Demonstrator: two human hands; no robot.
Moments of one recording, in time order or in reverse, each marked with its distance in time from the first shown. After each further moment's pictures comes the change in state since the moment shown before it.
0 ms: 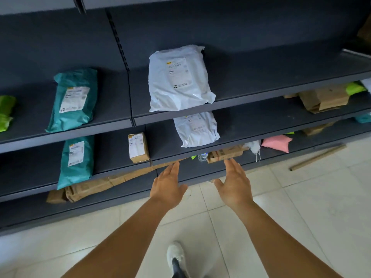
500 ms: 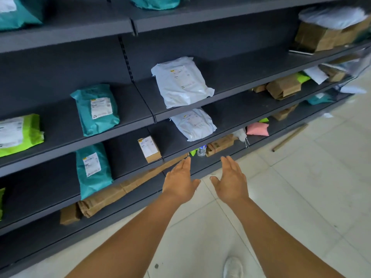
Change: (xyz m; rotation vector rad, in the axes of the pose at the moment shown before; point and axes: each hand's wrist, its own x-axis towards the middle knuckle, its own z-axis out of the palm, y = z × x) left_hand -0.105 -0.086 -0.047 0.077 0.001 0.314; right_hand -0.152 -0.113 0.054 0.020 0.192 0.133
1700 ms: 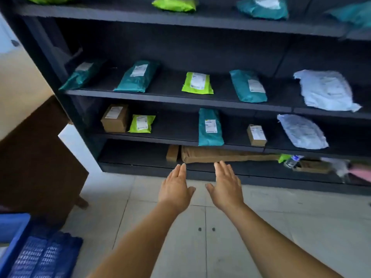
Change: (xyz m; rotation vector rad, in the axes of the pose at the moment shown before) left_hand -0.390 -0.287 -0.017 -0.177 0.345 -0.517; right_hand -0.320 -0.259 0.171 -0.153 -0.249 -0.533
